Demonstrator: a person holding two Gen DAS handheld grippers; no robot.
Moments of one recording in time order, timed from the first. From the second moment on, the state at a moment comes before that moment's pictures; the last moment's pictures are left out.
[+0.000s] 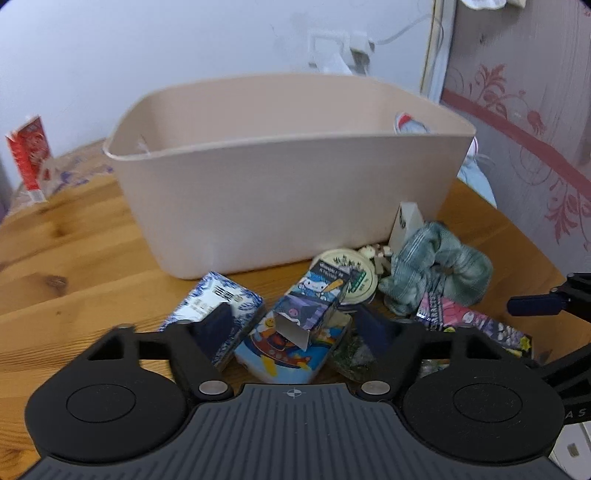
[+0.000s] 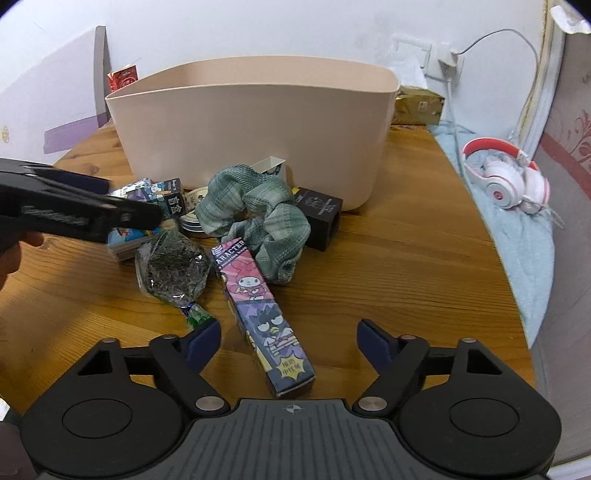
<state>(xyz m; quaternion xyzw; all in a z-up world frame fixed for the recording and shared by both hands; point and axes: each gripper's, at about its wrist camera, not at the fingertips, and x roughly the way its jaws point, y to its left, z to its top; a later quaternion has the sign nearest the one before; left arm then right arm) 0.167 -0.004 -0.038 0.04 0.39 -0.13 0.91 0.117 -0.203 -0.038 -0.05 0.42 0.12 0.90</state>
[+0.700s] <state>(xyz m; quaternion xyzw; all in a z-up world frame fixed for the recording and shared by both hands) 0.135 0.012 -0.001 0.01 0.35 -0.14 0.93 0.096 -0.189 0.005 -0.05 0.38 0.18 0.91</state>
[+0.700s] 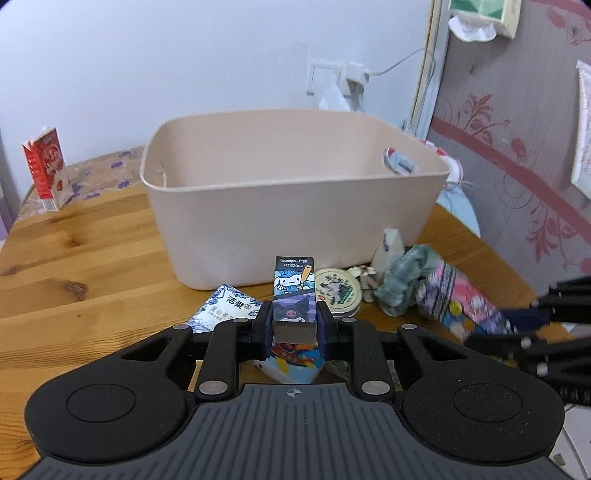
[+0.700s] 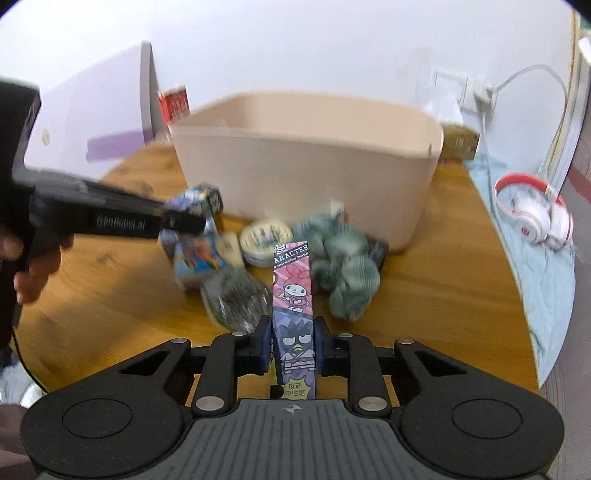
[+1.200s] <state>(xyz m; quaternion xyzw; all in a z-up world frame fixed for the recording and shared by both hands) 0.187 0.026 0.083 0.02 0.27 -0.10 0.96 0.145 -0.188 0.077 -0.02 0.26 0.13 0.96</state>
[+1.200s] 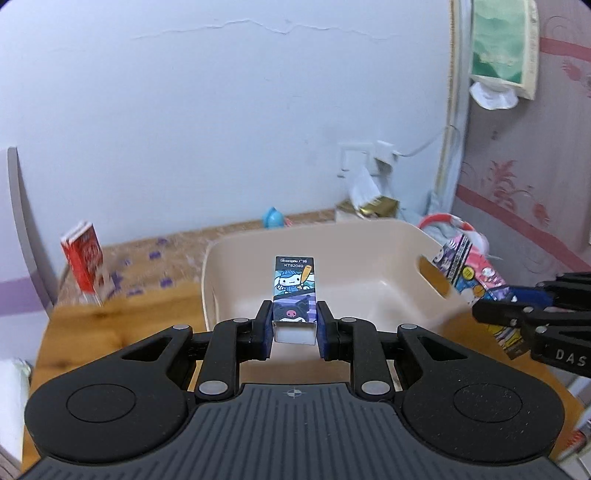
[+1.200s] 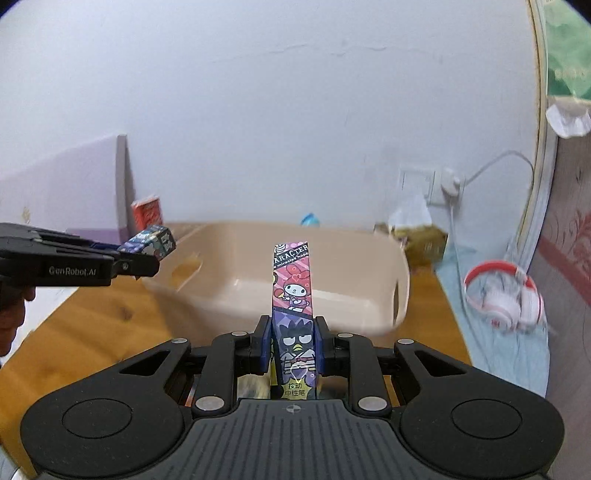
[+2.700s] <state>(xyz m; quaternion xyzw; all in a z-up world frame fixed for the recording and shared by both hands) 0.176 0.024 0.045 0.07 0.34 -0.08 0.93 0.141 -0.164 0.044 -0.09 0.30 0.07 0.95</state>
